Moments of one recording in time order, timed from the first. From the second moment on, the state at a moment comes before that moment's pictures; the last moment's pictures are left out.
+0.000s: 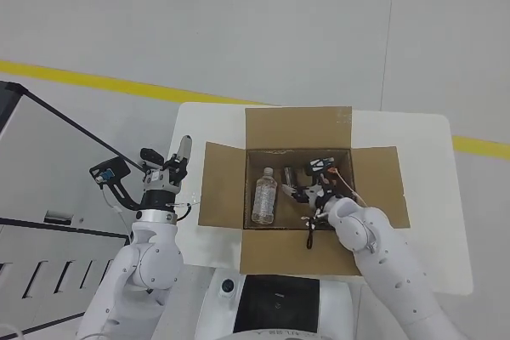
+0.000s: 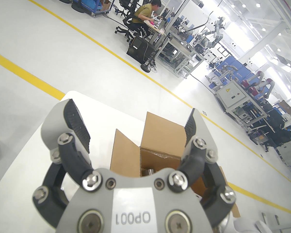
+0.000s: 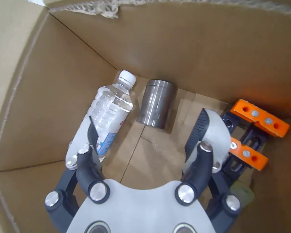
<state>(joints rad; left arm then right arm) 1.84 -1.22 -1.40 -2.23 0.77 0.35 0.14 -1.38 -1.26 1.12 -1.55 -0.98 -0.10 0.47</state>
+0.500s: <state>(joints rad) 1.84 -1.22 -1.40 -2.23 0.75 0.34 0.13 -1.96 -1.21 1.70 -2.05 -0.86 -0.17 -0.06</state>
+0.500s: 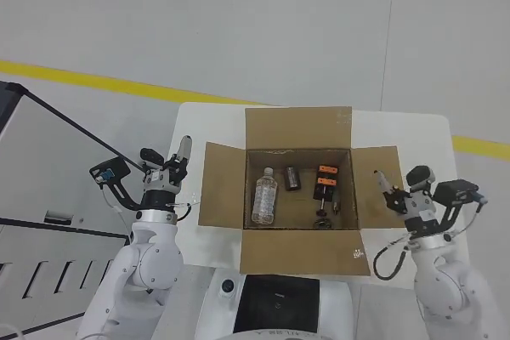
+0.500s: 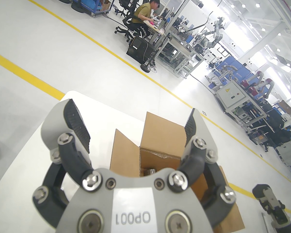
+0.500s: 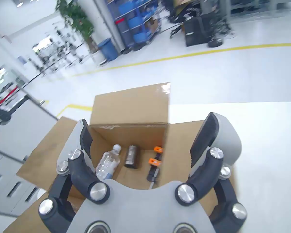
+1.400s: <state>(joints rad) 1.91 -1.22 -1.49 -2.25 0.69 0.25 0.11 -1.91 -1.20 1.80 -1.72 -0.52 -0.32 0.13</state>
